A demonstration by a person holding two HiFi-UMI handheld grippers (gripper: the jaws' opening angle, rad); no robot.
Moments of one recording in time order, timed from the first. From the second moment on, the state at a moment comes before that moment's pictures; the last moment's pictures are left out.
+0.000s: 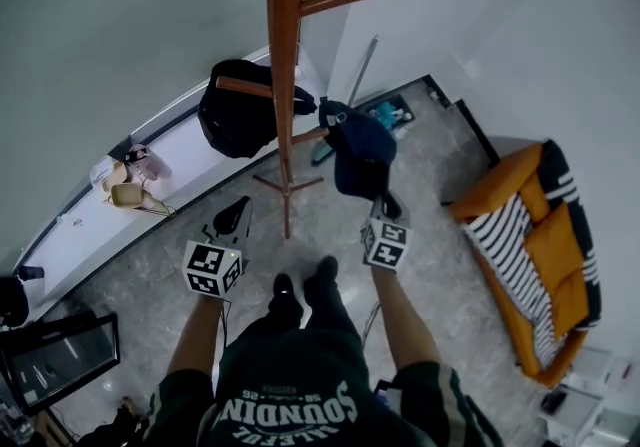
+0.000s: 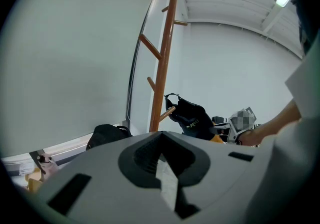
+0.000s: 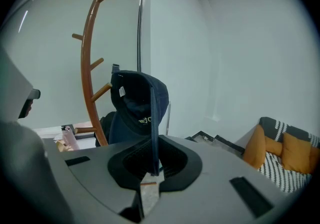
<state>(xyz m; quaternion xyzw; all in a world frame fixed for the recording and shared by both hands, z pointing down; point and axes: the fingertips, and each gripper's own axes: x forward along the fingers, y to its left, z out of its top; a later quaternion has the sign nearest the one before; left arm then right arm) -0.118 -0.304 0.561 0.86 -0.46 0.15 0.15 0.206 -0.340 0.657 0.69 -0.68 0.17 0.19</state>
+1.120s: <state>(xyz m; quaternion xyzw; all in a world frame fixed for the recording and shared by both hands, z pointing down) -0.121 -0.289 0.614 0.85 -0.45 0.18 0.20 0.138 -0.301 0.711 0.65 -0.71 0.17 0.21</state>
